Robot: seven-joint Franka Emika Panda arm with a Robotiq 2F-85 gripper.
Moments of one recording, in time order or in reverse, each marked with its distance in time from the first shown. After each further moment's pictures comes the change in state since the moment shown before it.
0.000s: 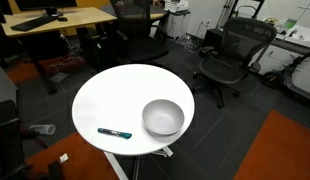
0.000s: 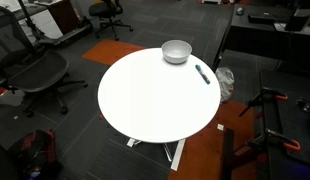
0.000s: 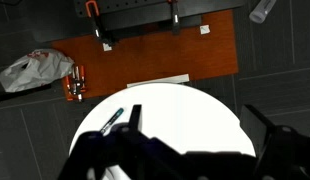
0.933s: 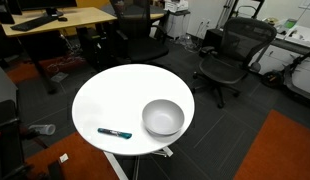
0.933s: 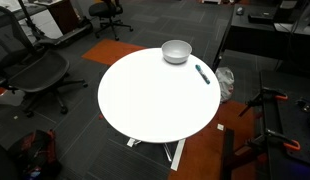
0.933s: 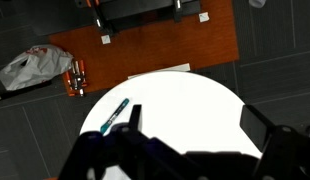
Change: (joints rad) arm -0.025 0.003 -0.034 0.000 -0.015 0.049 0.001
